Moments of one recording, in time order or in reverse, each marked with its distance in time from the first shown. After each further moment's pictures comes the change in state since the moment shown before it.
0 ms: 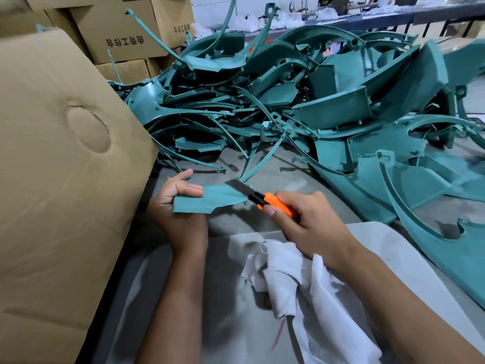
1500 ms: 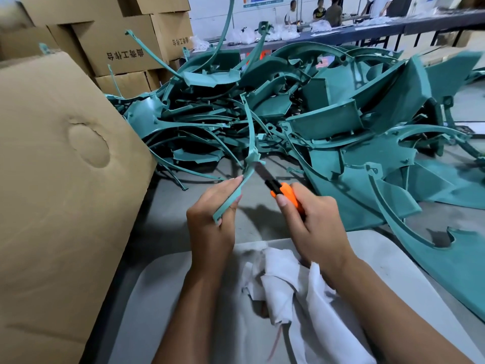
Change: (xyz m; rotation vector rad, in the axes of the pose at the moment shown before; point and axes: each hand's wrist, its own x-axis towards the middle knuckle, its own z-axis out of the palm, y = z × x) left_hand -0.025 0.010 0.015 0.392 -0.422 0.280; right_hand 0.003 0.004 -0.001 -0.128 0.393 -0.105
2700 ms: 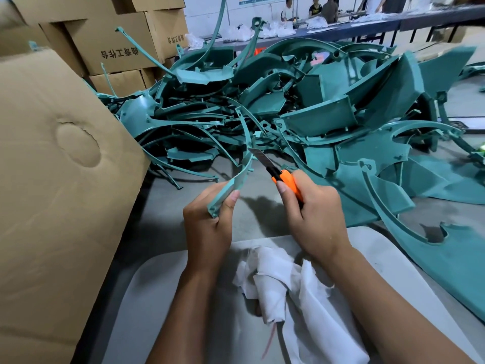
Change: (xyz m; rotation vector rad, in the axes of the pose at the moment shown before) left_hand -0.003 -0.004 0.007 -0.117 -0.020 -0.123; right_hand 0.006 0.008 0.001 -0.132 0.094 0.048
